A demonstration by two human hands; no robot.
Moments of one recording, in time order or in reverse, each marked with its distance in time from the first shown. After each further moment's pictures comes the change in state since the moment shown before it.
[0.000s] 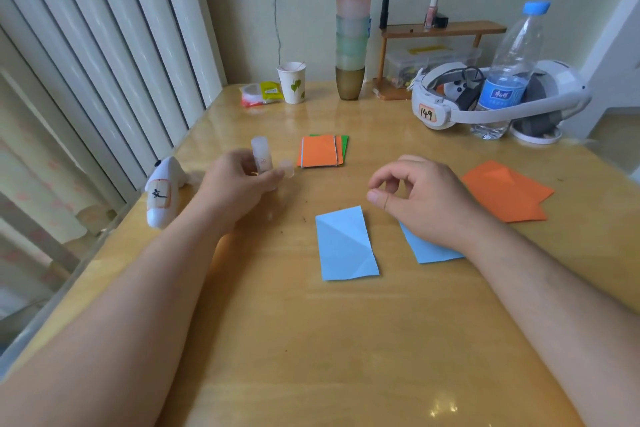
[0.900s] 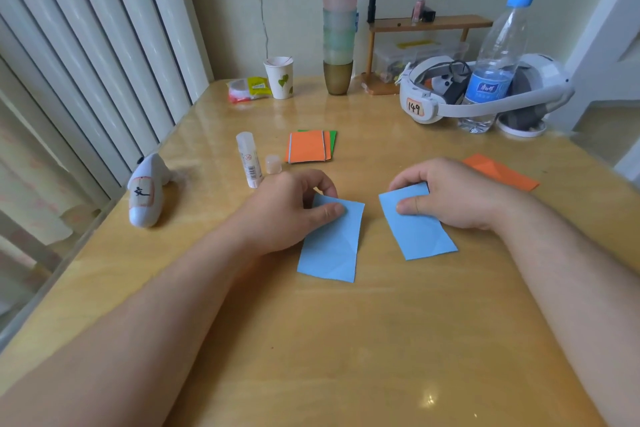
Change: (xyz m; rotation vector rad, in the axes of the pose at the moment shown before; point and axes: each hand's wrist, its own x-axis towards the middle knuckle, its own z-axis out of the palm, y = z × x) left_hand -0.038 0.019 0.050 0.280 -0.329 0.473; right_hand 0.002 0.030 -0.043 -0.037 -0.353 0.319
